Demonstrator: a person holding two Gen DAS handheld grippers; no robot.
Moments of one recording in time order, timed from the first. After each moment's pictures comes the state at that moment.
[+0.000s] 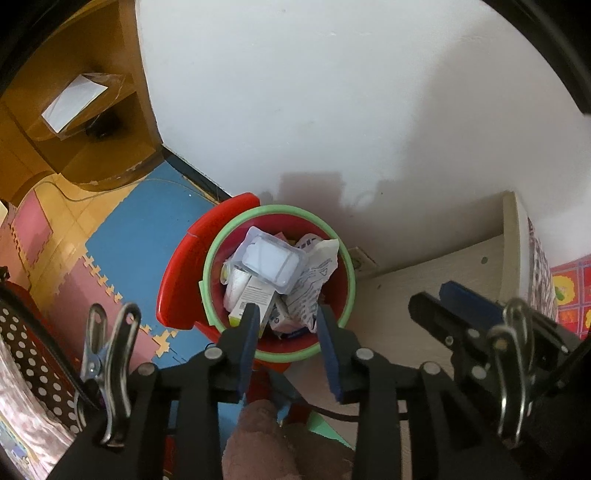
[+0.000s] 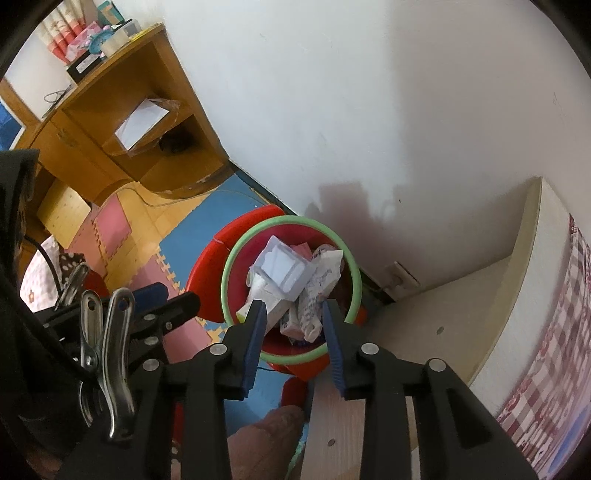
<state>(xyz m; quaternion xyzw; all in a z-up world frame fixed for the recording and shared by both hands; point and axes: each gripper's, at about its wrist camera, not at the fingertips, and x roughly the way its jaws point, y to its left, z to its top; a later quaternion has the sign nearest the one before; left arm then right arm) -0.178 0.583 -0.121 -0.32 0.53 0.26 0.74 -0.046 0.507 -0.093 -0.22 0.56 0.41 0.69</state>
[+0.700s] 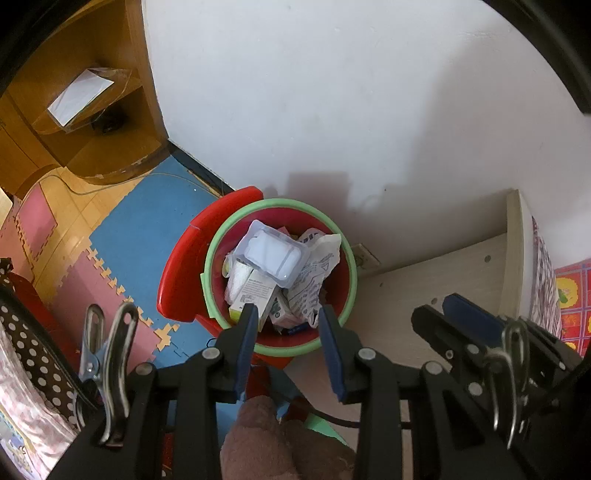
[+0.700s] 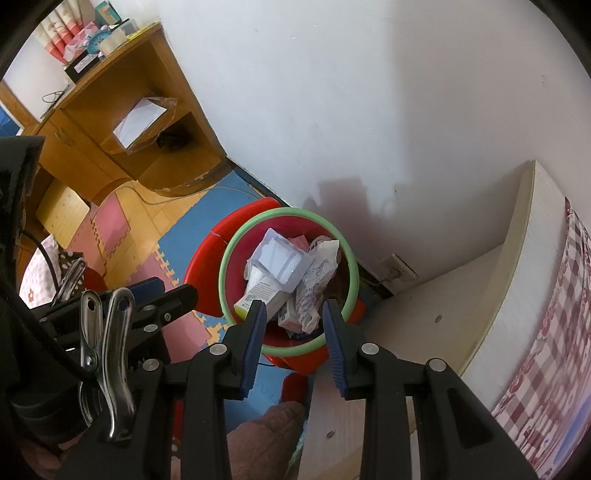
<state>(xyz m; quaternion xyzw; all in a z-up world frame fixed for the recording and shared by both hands) -0.177 0.578 -0.122 -0.33 0.54 0.27 0.73 -0.047 0.496 -0.097 -0.22 0.56 0.40 0.69</state>
